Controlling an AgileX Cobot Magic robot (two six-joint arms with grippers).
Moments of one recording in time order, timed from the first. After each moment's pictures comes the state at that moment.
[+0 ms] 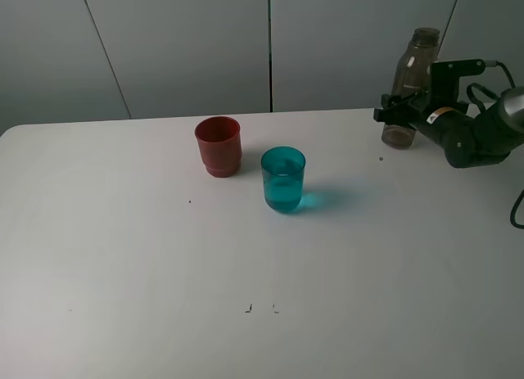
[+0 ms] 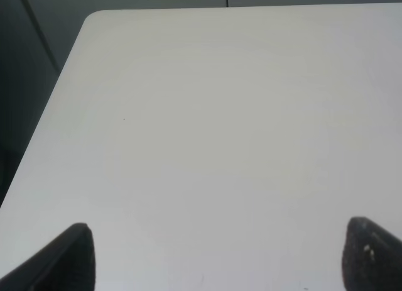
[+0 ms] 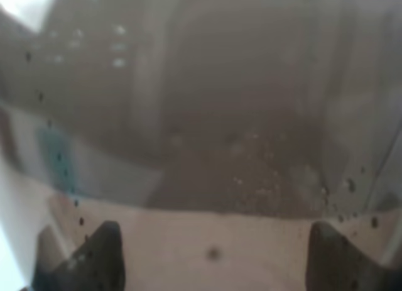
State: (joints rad) left arm 0.03 0.00 -0.51 0.10 1.09 -0.05; right arm 0.00 2.28 -1.05 -0.11 -0.87 0.05
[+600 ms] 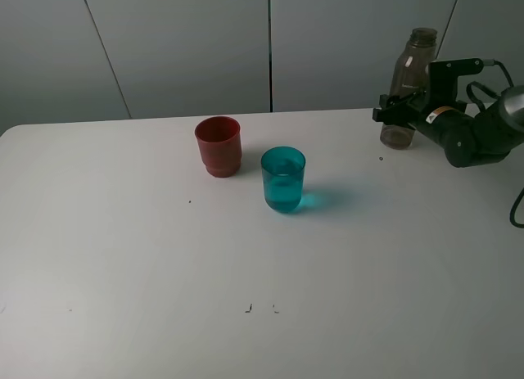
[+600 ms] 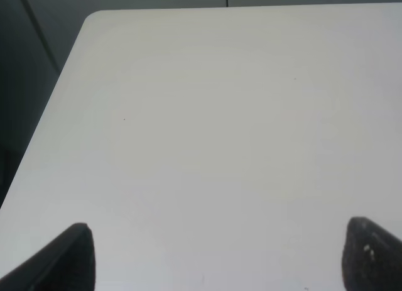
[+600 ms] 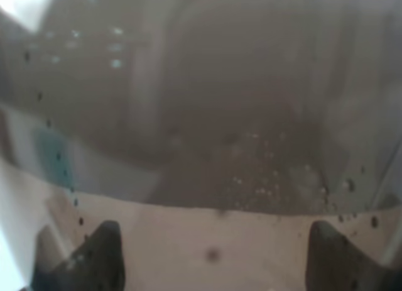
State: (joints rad) left arm 0.03 0.00 -0.51 0.10 1.09 -0.05; right arm 0.00 2.28 -1.06 -0.14 -0.86 0.06
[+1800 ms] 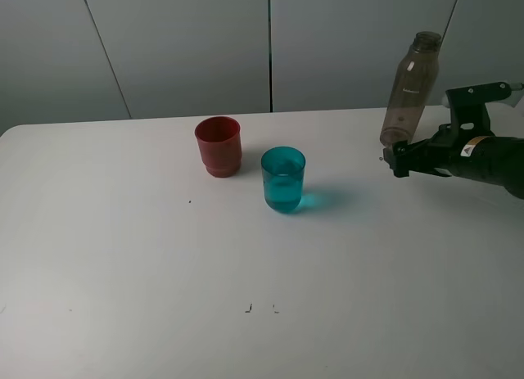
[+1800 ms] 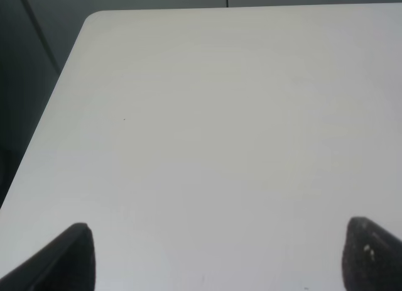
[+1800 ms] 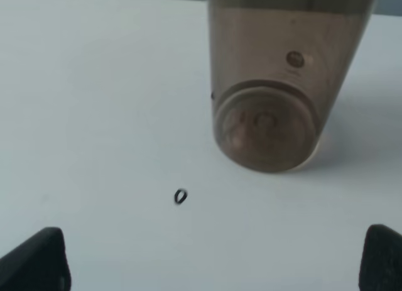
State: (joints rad) left arm 0.03 0.00 -0.51 0.10 1.09 -0.05; right arm 0.03 1.86 -0.57 -0.22 -0.56 0.07
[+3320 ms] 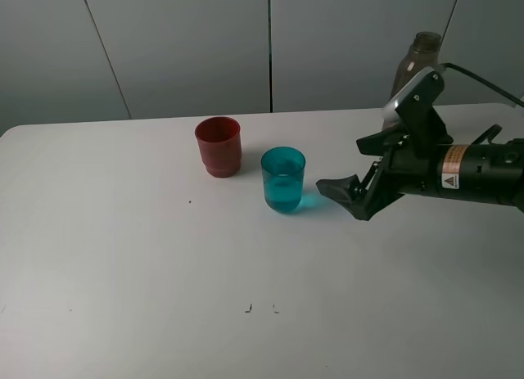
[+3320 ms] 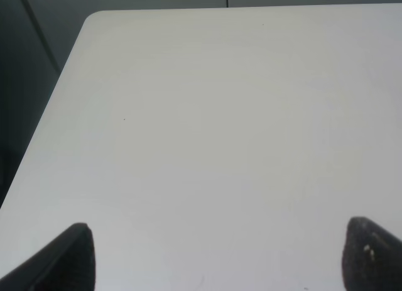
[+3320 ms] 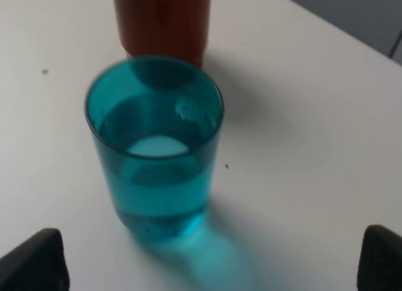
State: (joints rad) left arm 0.03 0.00 -0.51 0.10 1.09 -0.05; right arm 0.23 1.68 -0.45 -0.80 -0.73 0.26
